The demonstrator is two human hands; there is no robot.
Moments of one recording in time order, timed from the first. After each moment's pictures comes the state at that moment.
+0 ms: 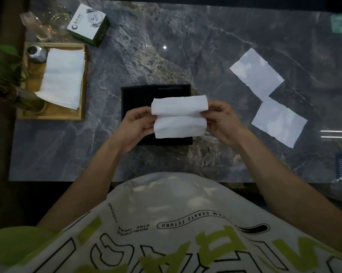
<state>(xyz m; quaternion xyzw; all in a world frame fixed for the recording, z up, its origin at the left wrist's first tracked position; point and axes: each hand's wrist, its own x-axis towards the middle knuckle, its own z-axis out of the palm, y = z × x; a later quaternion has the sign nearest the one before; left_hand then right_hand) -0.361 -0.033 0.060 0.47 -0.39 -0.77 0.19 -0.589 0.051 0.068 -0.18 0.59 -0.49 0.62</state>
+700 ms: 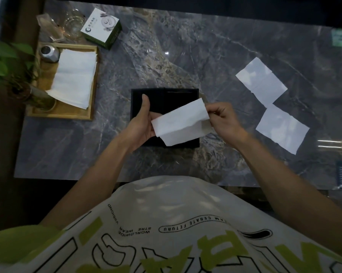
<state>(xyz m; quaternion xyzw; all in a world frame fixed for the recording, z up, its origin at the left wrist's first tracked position) -0.353 -0.042 0.071 0.46 -0.36 -0.81 0.11 -0.565 0.037 0.078 -0.42 0.68 -0.39 0.45</state>
